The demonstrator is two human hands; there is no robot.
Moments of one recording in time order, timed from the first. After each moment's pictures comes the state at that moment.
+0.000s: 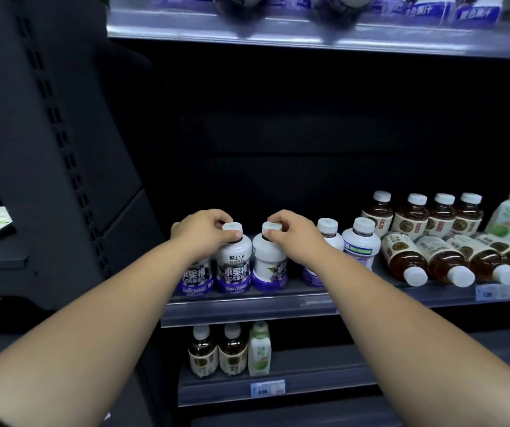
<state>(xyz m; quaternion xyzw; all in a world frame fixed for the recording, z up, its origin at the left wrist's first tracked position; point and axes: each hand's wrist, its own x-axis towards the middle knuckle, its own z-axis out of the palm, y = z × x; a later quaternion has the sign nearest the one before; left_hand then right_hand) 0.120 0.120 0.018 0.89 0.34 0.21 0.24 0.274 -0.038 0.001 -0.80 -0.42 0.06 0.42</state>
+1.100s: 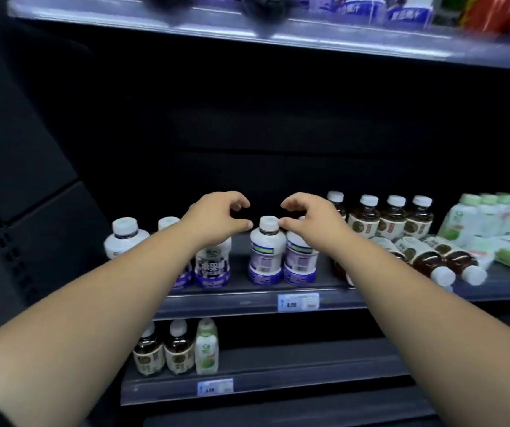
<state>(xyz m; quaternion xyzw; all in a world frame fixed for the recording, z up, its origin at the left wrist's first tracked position) 0.211 0.022 0.041 0.92 0.22 0.22 0.26 0.367 -0.148 0.035 -0.79 -0.48 -0.04 0.38</state>
